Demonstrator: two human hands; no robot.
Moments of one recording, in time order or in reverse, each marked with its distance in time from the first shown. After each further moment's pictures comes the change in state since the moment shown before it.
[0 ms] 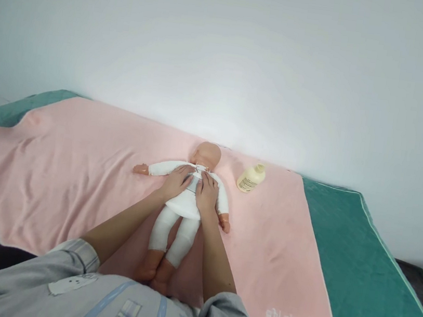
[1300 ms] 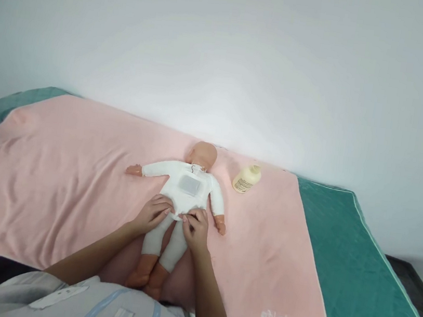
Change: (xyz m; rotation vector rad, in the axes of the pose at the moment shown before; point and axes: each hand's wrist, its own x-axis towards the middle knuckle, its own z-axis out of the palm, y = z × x) left_hand -0.095 0.032 -0.026 -0.259 -0.036 0.101; right_hand -0.094 -0.022 -0.032 0.311 0.058 -0.202
